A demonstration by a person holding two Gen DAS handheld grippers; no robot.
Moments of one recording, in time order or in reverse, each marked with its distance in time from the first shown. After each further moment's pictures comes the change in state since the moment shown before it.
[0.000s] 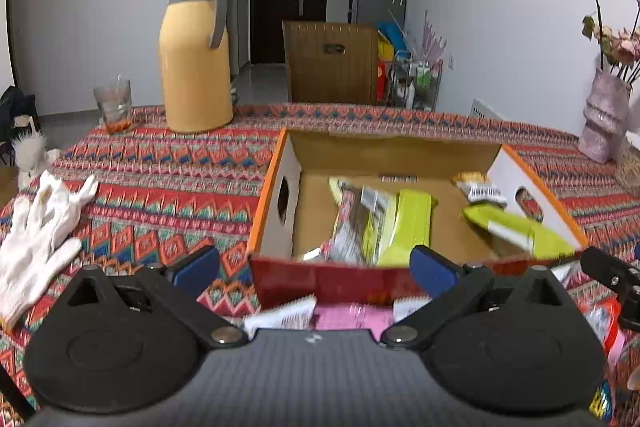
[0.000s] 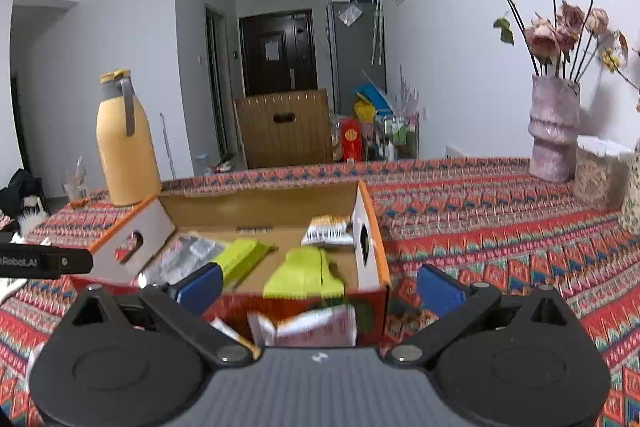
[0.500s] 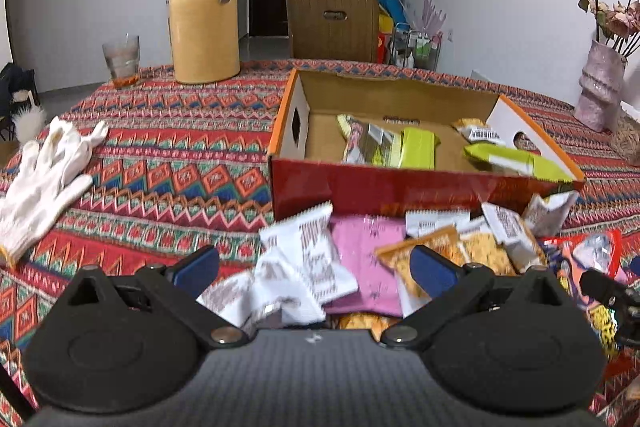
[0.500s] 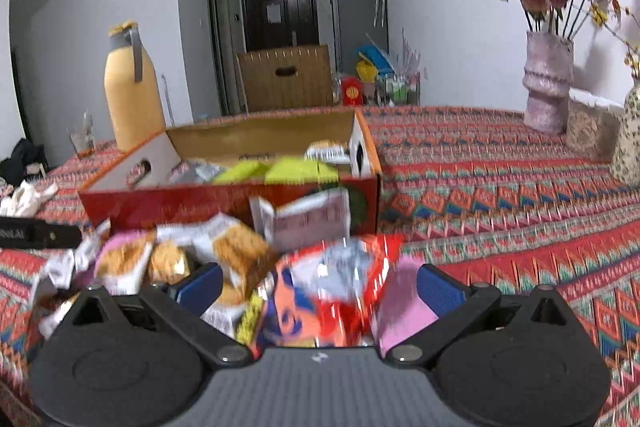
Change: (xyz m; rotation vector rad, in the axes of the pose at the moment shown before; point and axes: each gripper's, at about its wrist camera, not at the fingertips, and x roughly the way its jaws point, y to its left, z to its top) left arm -0.015 0.019 -0.049 -0.014 0.084 -0.014; right arm -0.026 -0.003 -0.056 -0.006 0.129 0.001
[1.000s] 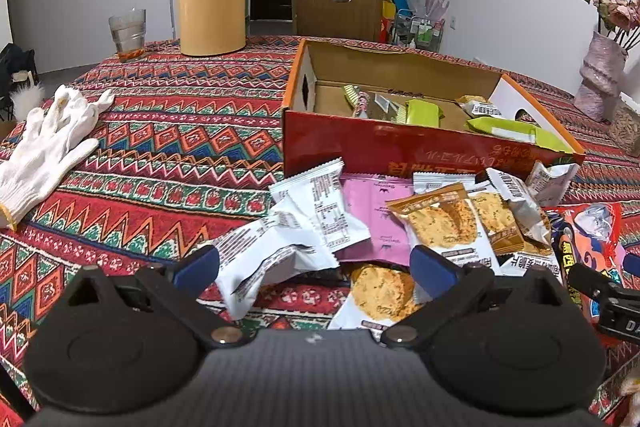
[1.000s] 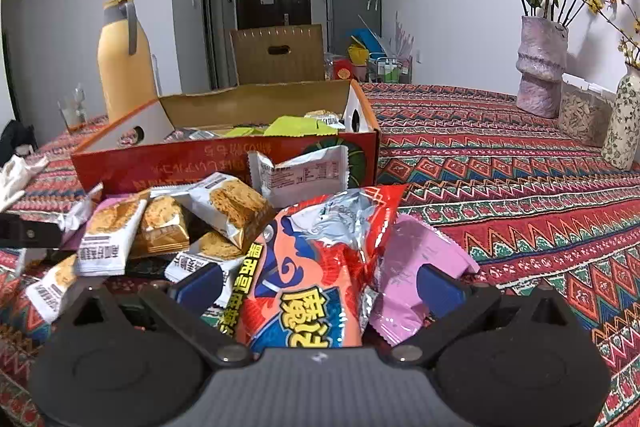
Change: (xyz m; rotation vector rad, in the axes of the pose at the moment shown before) left arm -0.005 0.012 -0.021 -0.022 0.044 -0.008; right arm 0.003 0.011 -0.018 -0.024 0.043 -0.048
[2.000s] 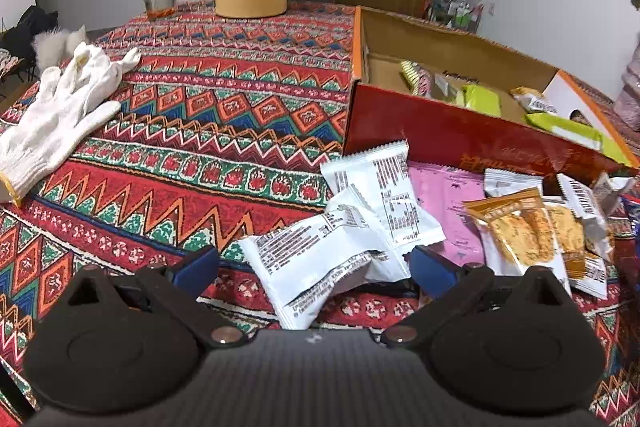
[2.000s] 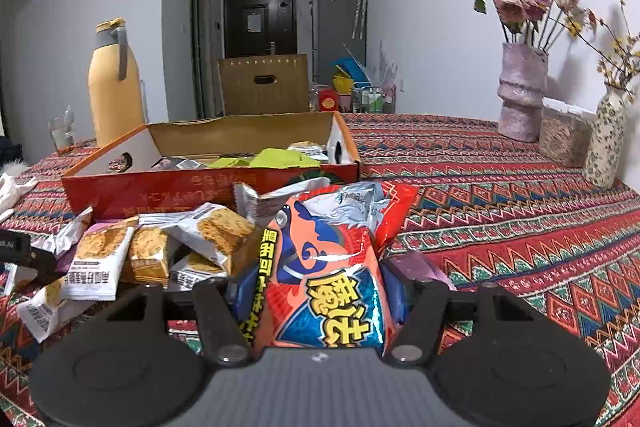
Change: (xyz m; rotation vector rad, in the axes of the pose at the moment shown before) left arm 0.038 0.030 0.008 -0.078 0.097 0.068; right arm -0.013 -0.006 -0.001 0.016 -0.103 -0.042
